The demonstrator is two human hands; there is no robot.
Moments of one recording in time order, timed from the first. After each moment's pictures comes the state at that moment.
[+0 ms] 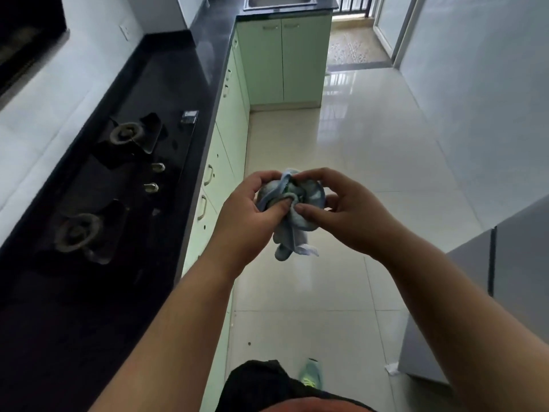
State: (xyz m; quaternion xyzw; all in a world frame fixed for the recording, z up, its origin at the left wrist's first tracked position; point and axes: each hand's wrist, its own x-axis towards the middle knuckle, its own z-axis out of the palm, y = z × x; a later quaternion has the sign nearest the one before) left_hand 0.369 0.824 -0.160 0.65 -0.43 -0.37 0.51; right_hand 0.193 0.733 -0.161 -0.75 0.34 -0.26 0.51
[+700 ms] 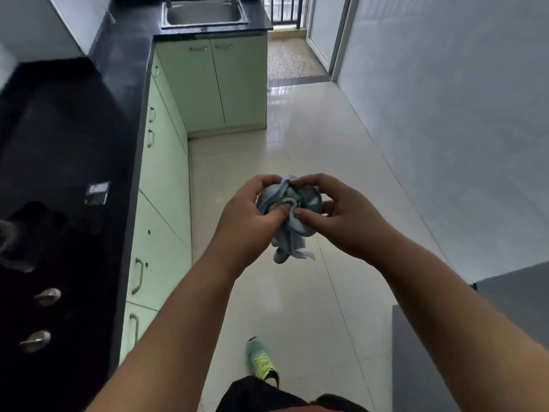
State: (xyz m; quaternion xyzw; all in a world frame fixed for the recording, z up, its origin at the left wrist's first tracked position) left_hand 0.443 0.476 -0.183 0.59 -0.51 -0.41 0.47; right_hand 0.256 0.429 -0.167 -0.73 0.46 -0.26 0.44
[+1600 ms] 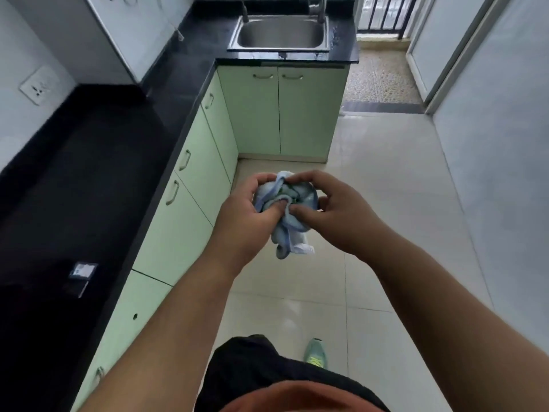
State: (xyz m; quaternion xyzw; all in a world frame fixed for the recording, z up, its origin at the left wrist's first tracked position) left_hand 0.540 0.055 -0.179 0.71 -0.37 -0.32 0.51; right_hand 0.389 -0.049 -0.173 -0.77 0.35 -0.19 0.50
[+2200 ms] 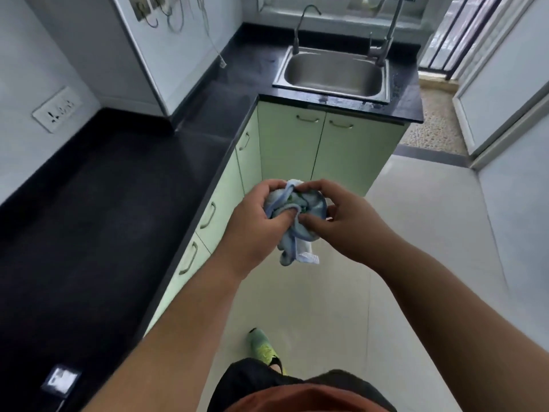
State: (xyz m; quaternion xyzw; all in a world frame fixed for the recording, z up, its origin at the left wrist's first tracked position) left_hand 0.773 -0.127 -0.193 0.71 -0.33 -0.33 0.53; right_hand 0.634 -0.249 -0.181 -0.82 0.33 -0.13 0.46
